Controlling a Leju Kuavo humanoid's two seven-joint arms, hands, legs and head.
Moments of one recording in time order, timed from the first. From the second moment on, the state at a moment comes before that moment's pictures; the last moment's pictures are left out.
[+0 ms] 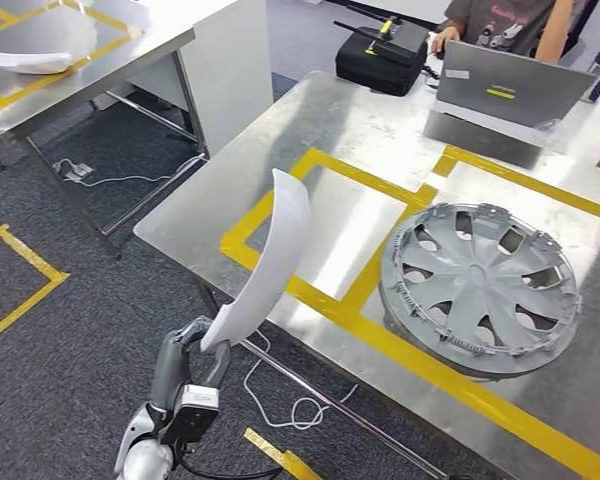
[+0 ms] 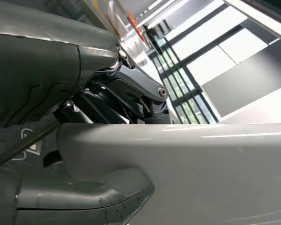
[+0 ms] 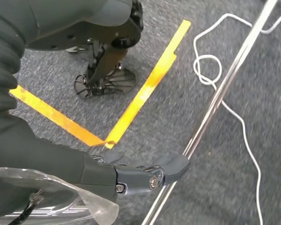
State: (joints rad) left arm 0.07 -0.16 -0.24 -1.39 -0.49 0.20 -0.64; right arm 0.00 0.13 -0.90 -0.25 0.65 0.06 -0.64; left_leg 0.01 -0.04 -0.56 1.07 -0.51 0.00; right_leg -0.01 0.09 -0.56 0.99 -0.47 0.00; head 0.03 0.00
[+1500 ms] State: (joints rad) left arm -0.17 -0.16 -0.14 -1.14 -0.67 0.30 -0.41; right arm -0.03 0.12 -0.94 -0.25 0.79 0.10 -0.63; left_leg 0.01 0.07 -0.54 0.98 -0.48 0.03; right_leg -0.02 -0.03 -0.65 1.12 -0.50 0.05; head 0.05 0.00
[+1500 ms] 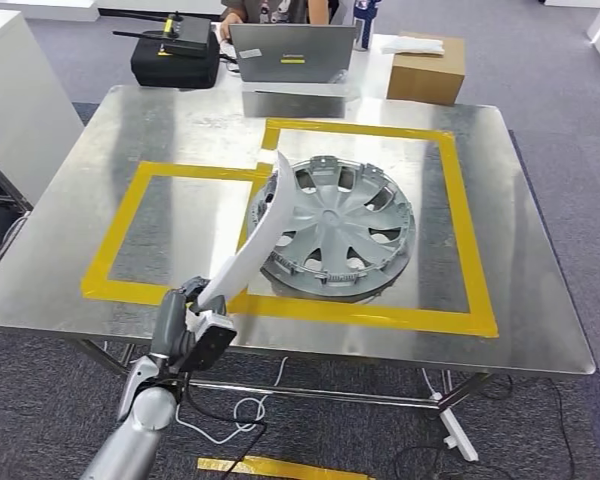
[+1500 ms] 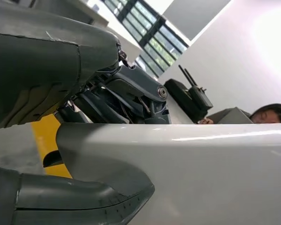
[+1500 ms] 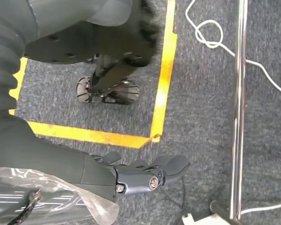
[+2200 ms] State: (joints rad) left arm -0.60 0.10 -0.02 -0.58 -1.19 0.61 0.02; right arm -0.06 0.12 -0.94 -0.23 0.87 0.15 -0.59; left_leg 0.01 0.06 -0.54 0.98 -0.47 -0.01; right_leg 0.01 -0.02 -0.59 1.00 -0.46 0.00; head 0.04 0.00
